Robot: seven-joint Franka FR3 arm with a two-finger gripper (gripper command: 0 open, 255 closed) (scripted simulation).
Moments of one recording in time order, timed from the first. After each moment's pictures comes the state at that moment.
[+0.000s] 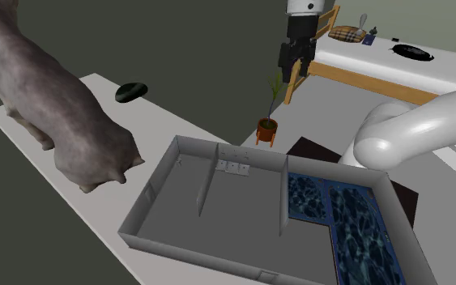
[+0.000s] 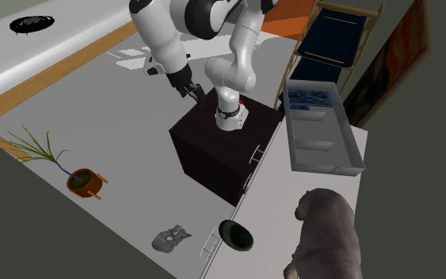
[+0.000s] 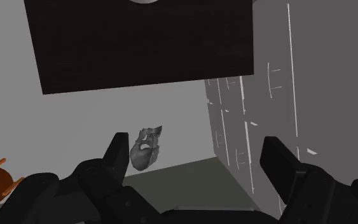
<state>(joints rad) 0.00 -0.74 -0.04 -2.40 0.09 1.46 0.09</state>
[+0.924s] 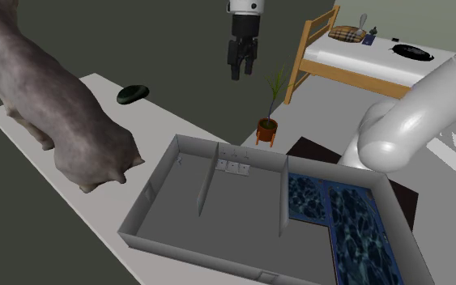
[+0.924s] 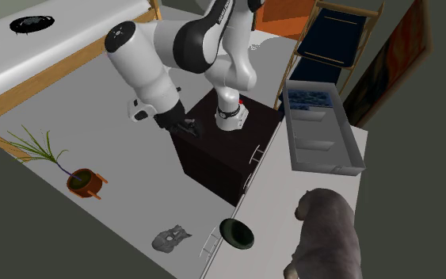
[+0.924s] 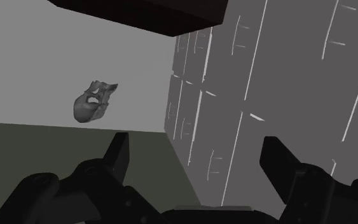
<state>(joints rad) 0.14 -0.35 -0.01 -2.14 0.19 1.66 -0.10</state>
